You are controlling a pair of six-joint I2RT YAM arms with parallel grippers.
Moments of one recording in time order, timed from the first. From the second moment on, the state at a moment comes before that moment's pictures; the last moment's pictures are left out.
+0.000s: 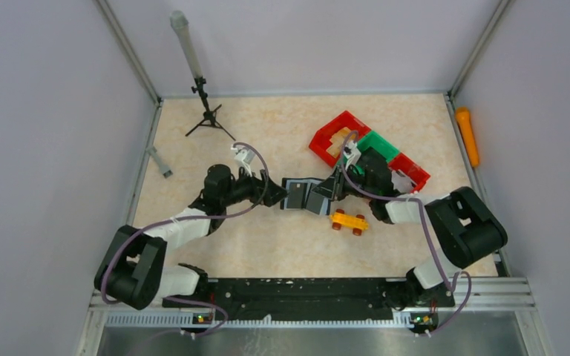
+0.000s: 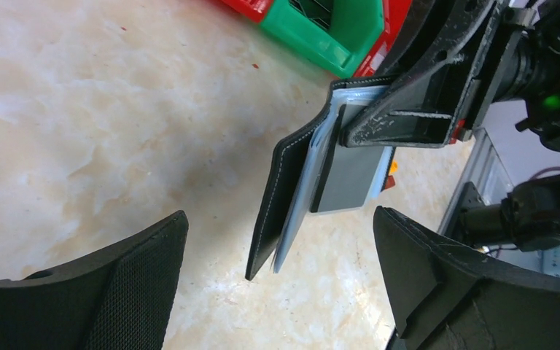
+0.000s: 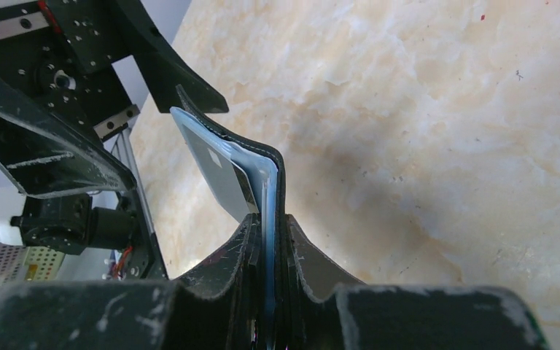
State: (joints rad) left arm -0.39 1.27 0.46 0.52 0.56 -0.53; right arm 0.46 1.56 0.53 0.74 -0.63 0.62
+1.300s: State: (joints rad) left arm -0.39 1.48 0.59 0.50 0.75 -0.60; right arm 0.42 1.45 0.52 0.64 -0.50 0.60
